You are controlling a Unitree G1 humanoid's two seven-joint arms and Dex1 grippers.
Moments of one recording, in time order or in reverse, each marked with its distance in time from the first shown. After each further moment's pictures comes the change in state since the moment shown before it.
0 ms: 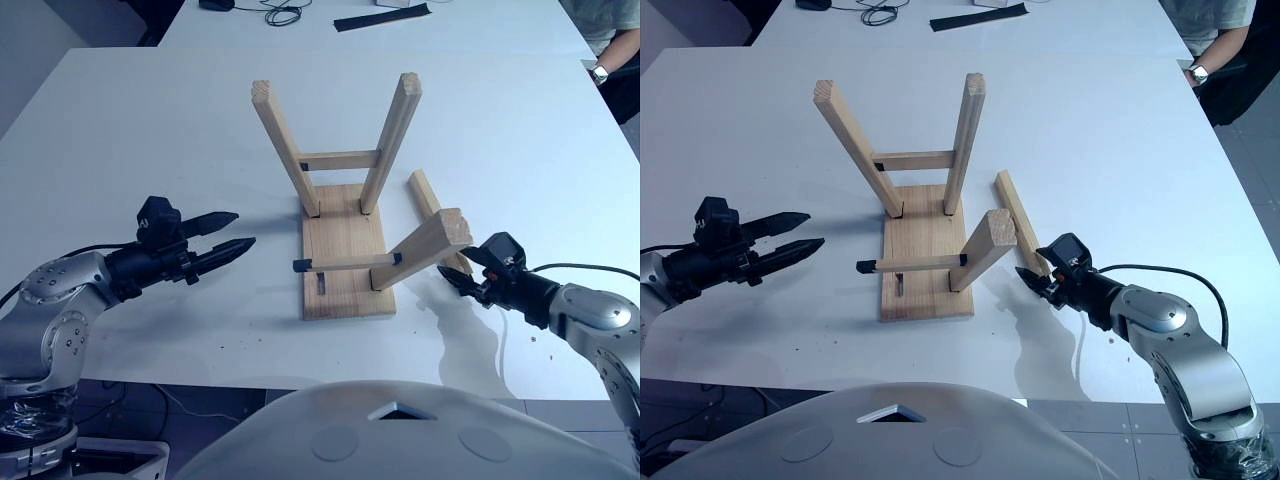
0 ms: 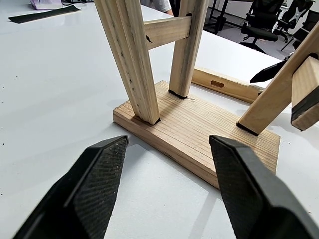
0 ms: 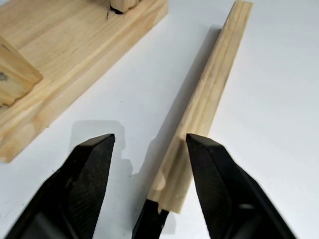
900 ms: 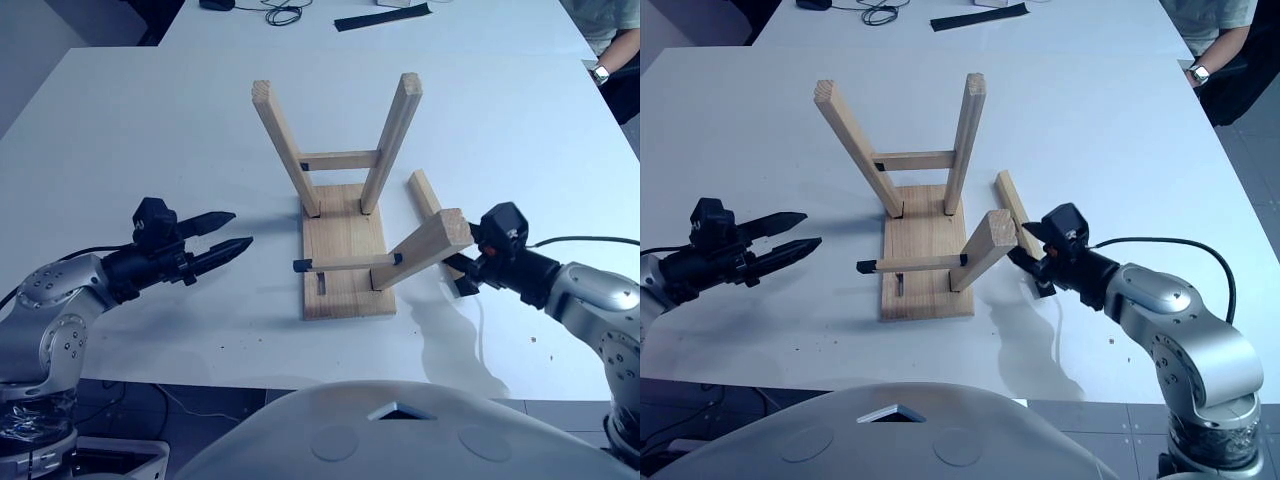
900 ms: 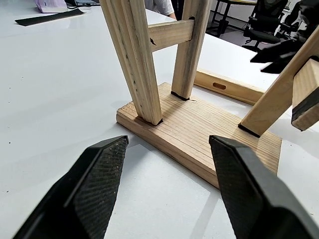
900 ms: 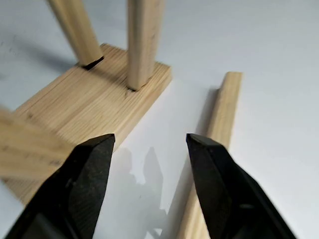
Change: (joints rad) left arm 0.014 -0.009 0.016 0.000 -0.002 -0.015 0.000; right arm -0.139 0.085 -0.084 -0.127 0.182 0.224 -0.037
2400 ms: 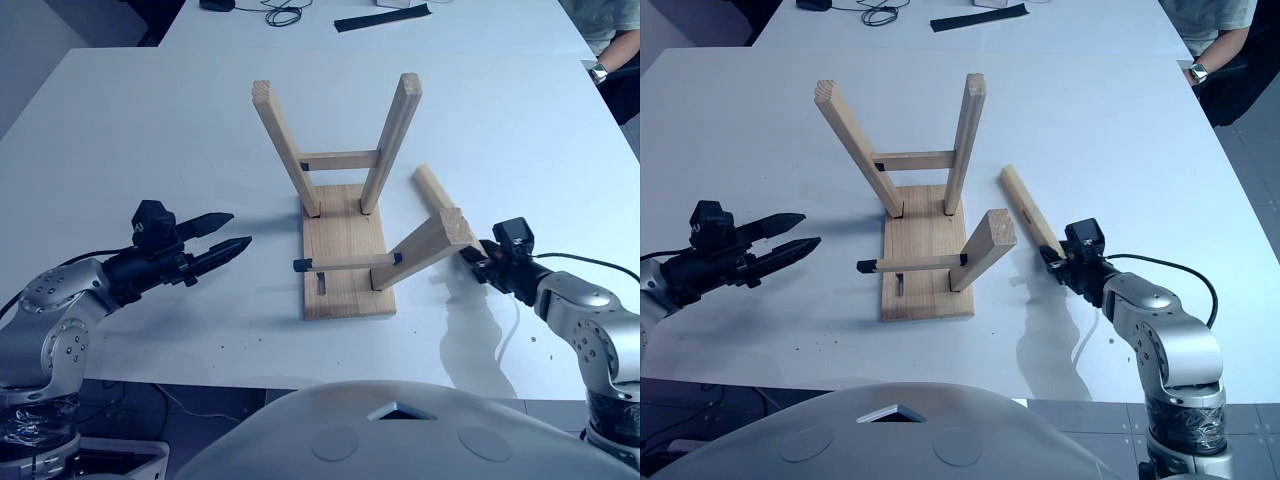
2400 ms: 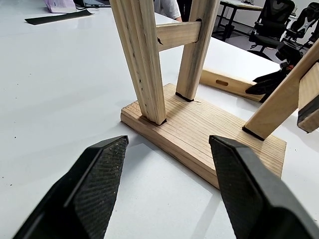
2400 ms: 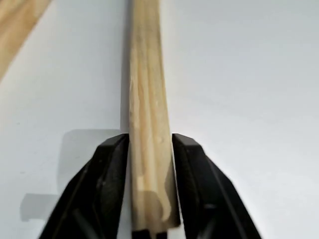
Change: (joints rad) left arm 0.021 -0.022 0.007 -0.003 -0.005 -0.004 0.027; right arm -0.011 0.167 -0.005 0.244 -0.133 0.058 -0.176
